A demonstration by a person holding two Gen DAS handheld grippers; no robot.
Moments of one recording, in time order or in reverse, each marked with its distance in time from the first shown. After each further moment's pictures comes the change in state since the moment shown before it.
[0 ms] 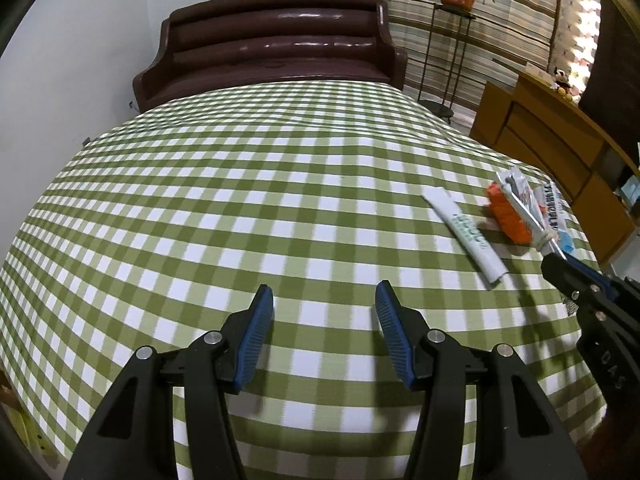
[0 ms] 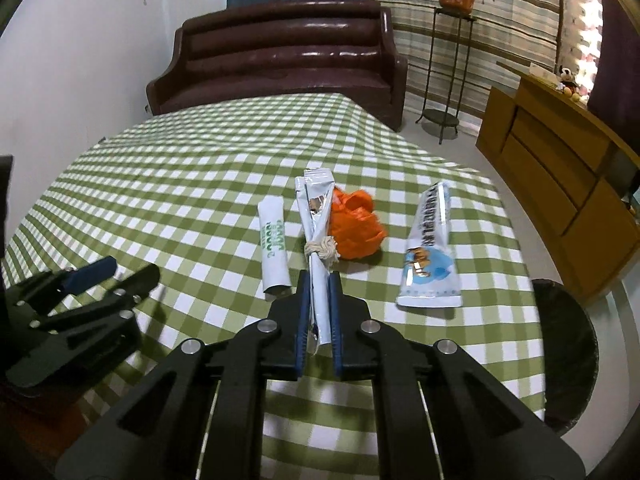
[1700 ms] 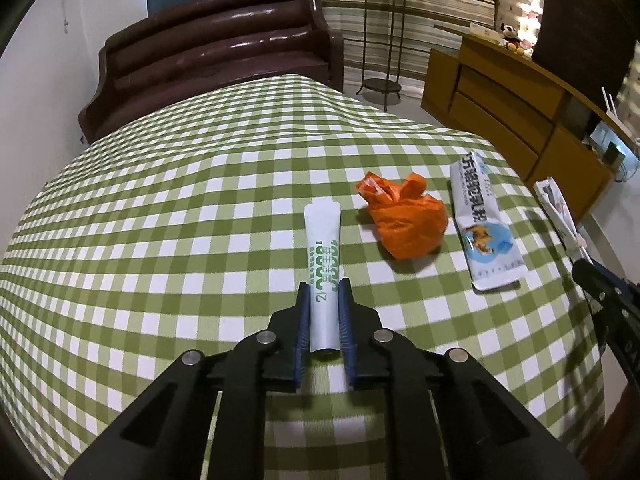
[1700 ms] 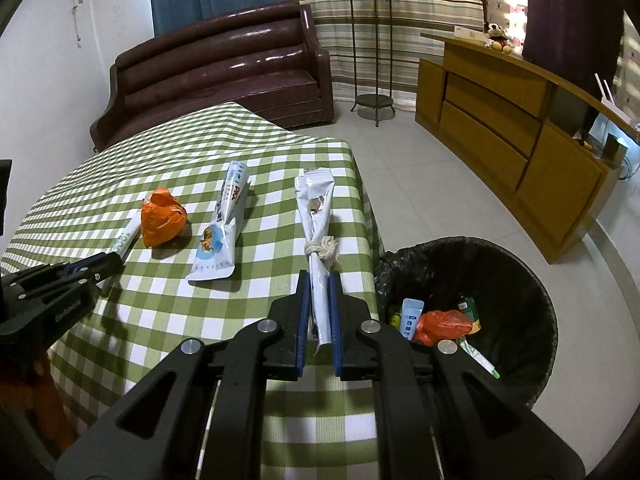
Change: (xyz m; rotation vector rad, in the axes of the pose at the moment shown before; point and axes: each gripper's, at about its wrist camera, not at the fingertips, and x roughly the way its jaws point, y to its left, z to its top) left arm 0.033 -0.096 0.017 0.178 0.035 -0.086; right arm -0.009 -0.135 -0.030 0.198 -0.004 -0.113
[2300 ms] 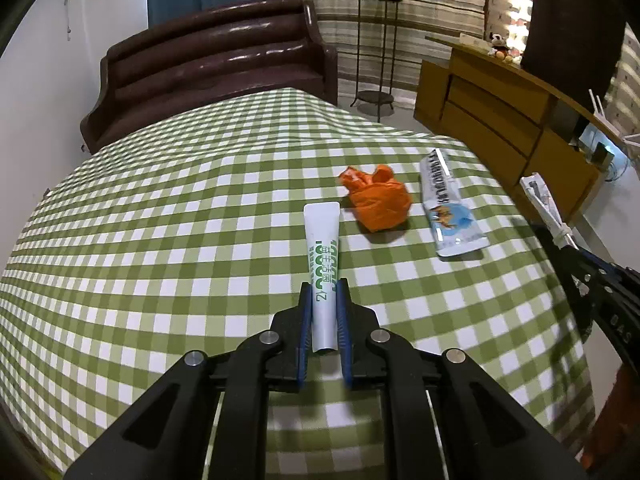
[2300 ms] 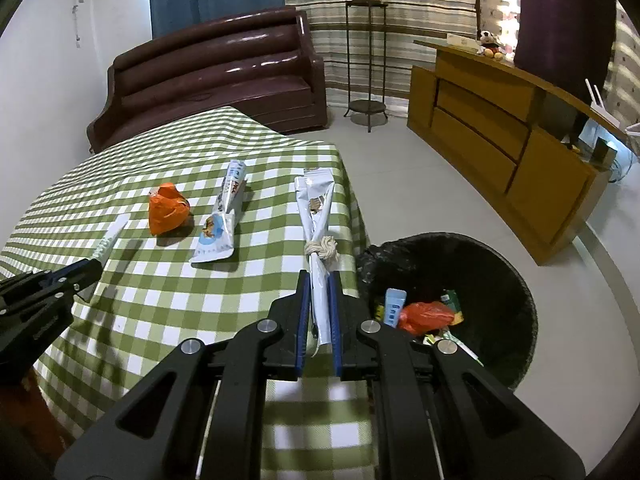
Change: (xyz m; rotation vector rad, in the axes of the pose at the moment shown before) left arm -0.042 -0.005 -0.024 0.008 -0.053 -0.018; right arm -0.023 -0.008 -0.011 -0.006 -0.025 -0.035
